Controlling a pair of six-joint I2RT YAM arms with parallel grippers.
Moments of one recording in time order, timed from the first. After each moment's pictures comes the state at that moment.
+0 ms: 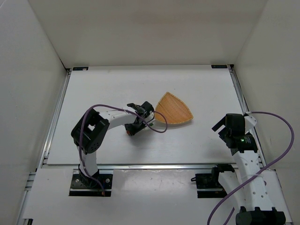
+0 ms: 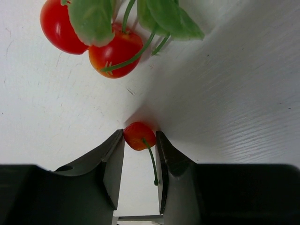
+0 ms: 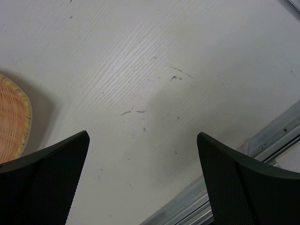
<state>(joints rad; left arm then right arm) -0.75 1.86 1.19 -0.79 -0.27 0.26 0.05 0.68 0.67 -0.87 0.37 0.72</state>
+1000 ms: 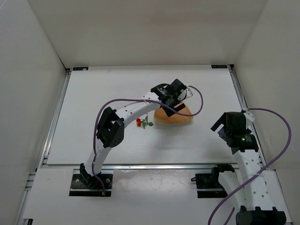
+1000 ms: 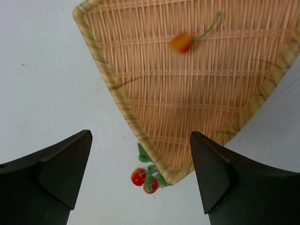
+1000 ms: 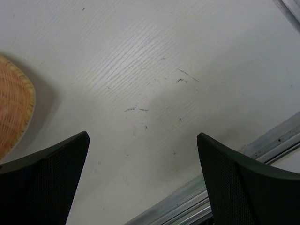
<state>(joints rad) -0.89 2.19 2.04 -0.85 -0.27 0.30 0.05 0.70 0.70 -0.87 0.33 0.62</state>
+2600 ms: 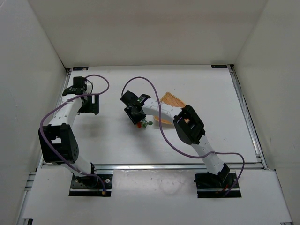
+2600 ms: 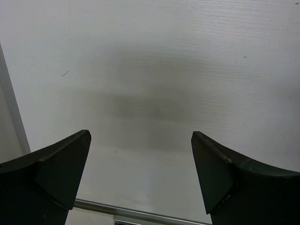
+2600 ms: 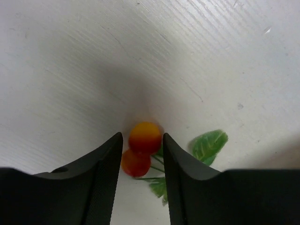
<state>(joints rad) 0.06 1.56 1.22 -0.79 -0.14 0.06 0.95 2.35 1.98 -0.80 0.11 0.20</state>
